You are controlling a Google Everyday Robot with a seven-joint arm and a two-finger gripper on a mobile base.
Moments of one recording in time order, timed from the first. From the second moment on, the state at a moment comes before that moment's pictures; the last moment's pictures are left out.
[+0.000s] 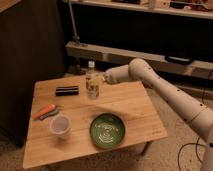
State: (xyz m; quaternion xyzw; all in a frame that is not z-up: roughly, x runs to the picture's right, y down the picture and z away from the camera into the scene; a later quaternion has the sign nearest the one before) arm -0.051 -0.056 0.768 -0.32 -0.40 0.45 0.73
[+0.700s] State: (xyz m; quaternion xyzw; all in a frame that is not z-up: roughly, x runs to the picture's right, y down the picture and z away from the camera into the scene) arm -0.068 -0.058 0.765 -0.32 -0.44 0.40 0.74
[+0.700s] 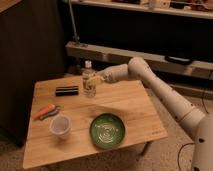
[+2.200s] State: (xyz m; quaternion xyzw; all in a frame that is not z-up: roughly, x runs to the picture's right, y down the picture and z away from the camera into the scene) arm -0.075 -0.027 0.750 -0.37 -0.51 0.19 0.75
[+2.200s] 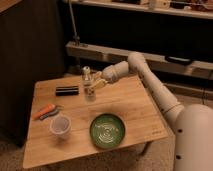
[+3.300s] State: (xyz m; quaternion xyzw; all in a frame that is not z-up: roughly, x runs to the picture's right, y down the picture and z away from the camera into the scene) arm -0.060 0.021 0.769 -0.33 -0.51 0.24 0.76
